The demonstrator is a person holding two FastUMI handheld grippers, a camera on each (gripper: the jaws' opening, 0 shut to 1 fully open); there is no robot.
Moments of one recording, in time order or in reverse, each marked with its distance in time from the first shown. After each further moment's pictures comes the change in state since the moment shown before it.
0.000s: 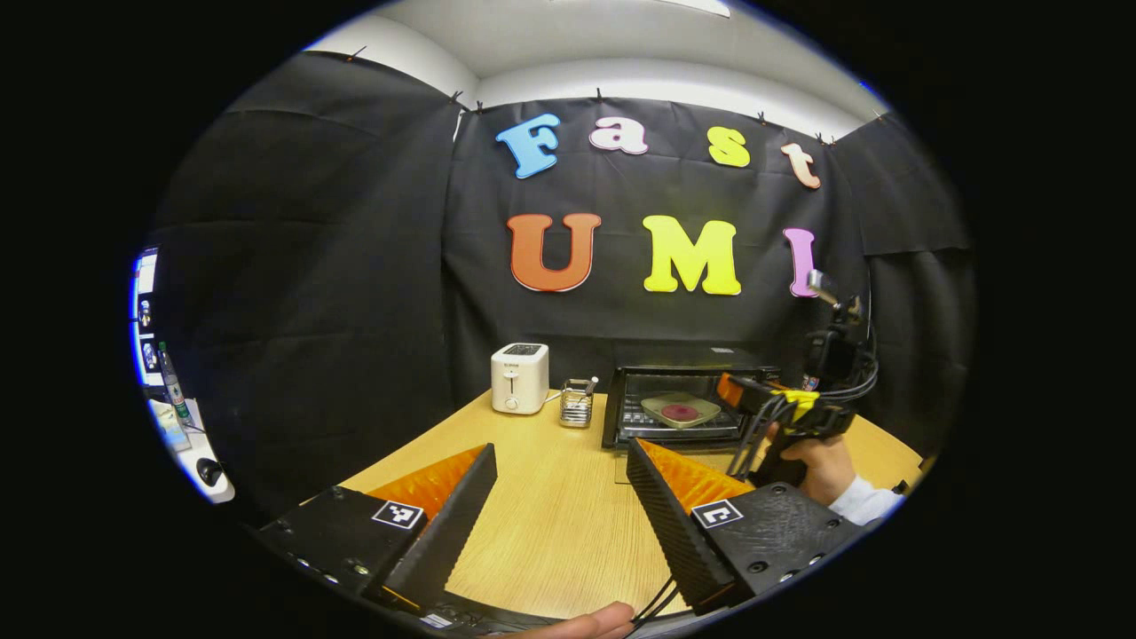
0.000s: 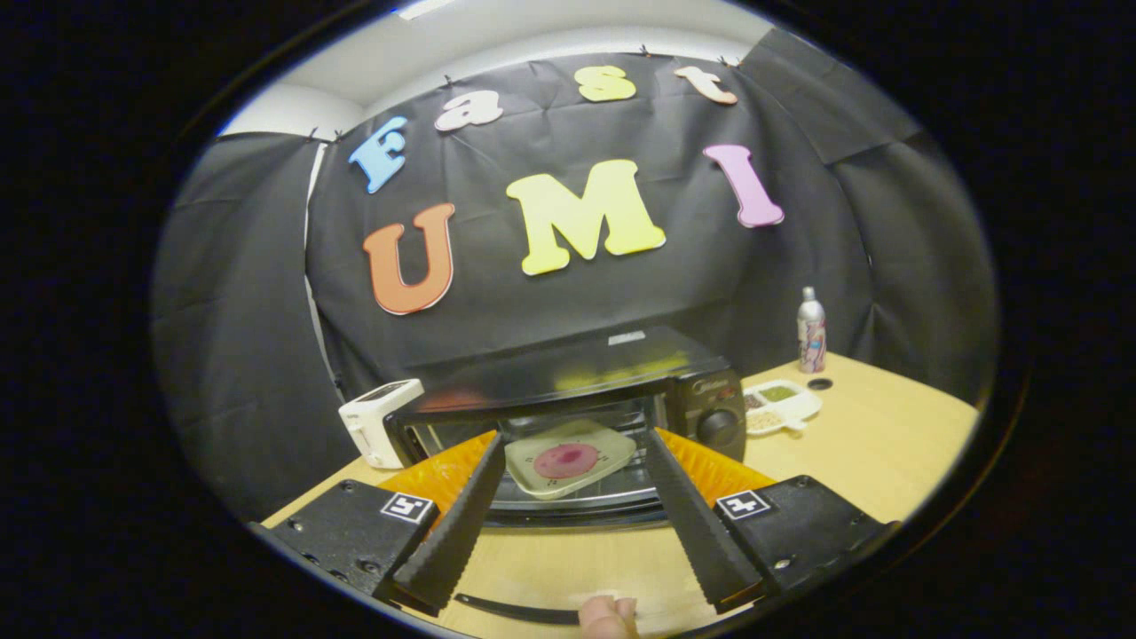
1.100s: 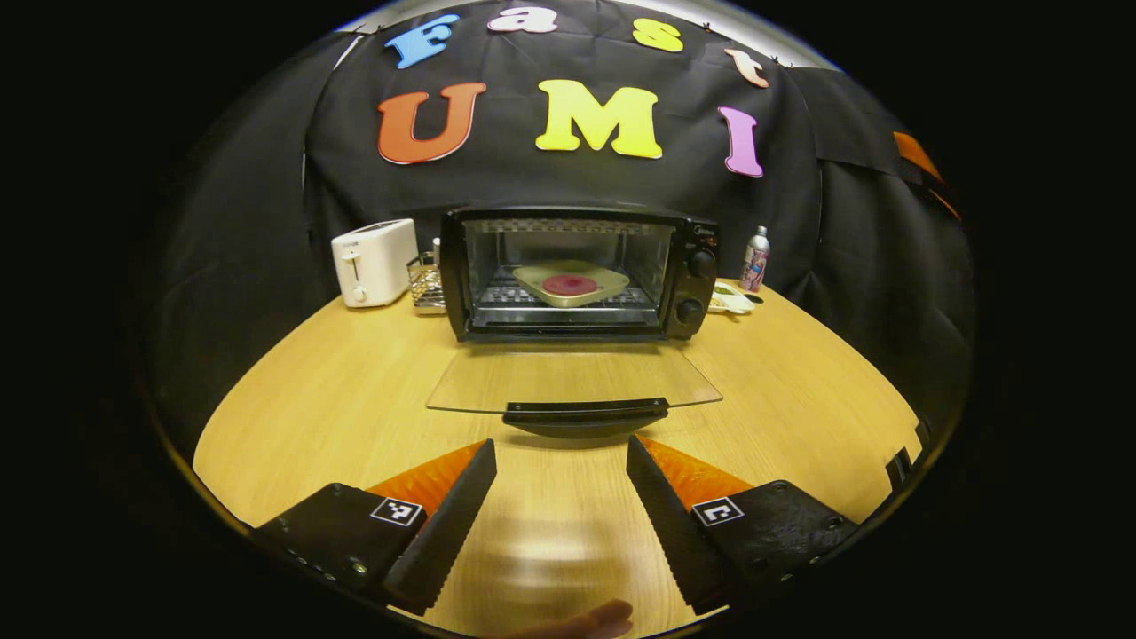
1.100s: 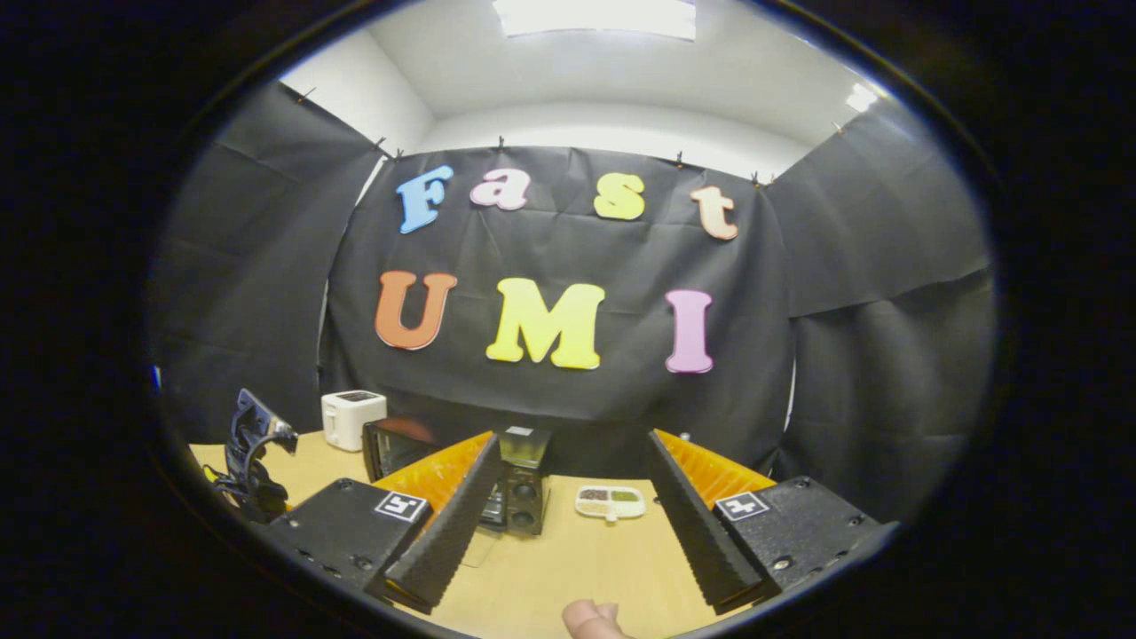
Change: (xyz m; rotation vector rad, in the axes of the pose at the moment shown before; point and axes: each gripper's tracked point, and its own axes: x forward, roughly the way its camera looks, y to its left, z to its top) left arm 0.101 -0.167 -0.140 0.074 0.398 -0.263; right arm -0.208 -0.127 0.136 -0.299 -0.233 -0.073
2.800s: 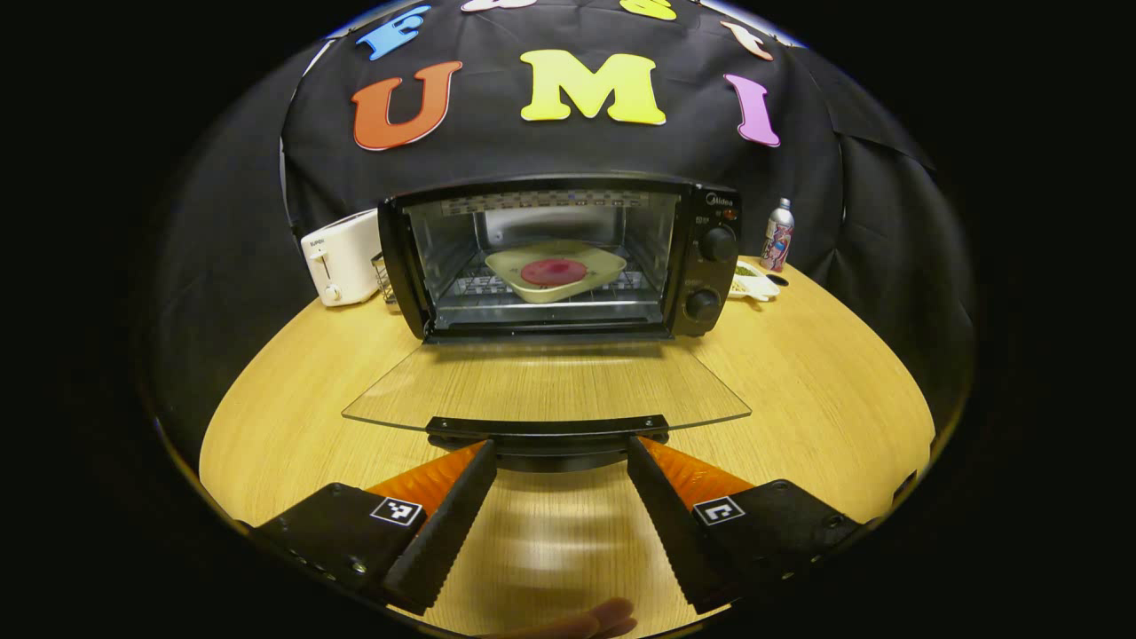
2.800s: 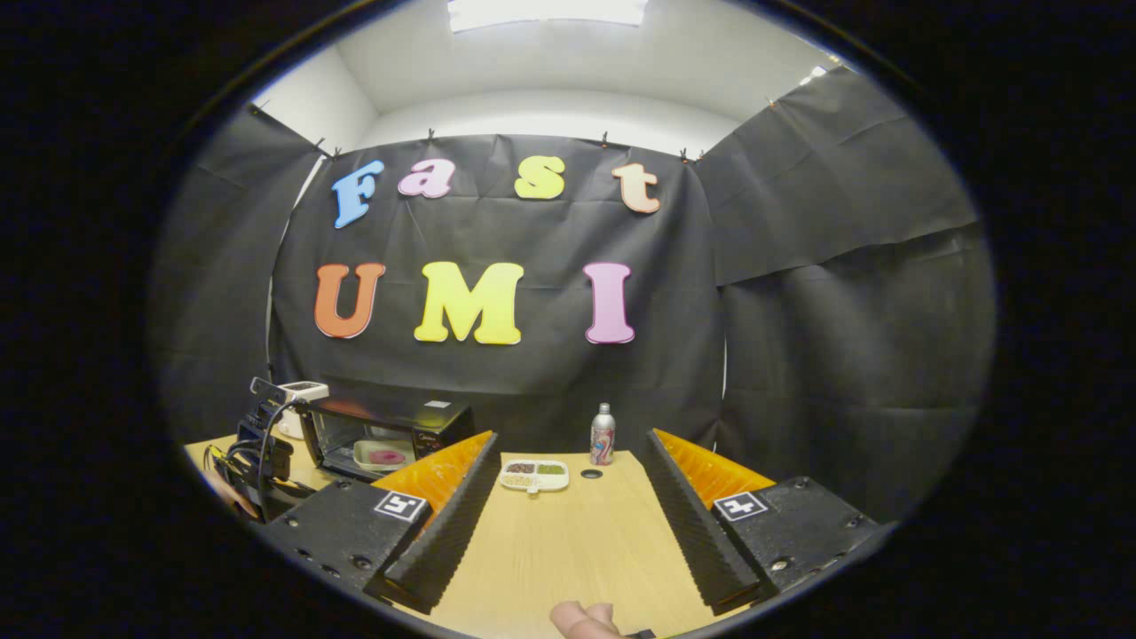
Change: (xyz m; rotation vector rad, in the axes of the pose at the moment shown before) left arm 0.051 -0.013 0.026 0.029 0.044 0.073; right arm -0.035 -0.124 -0.035 0.084 0.064 -0.144
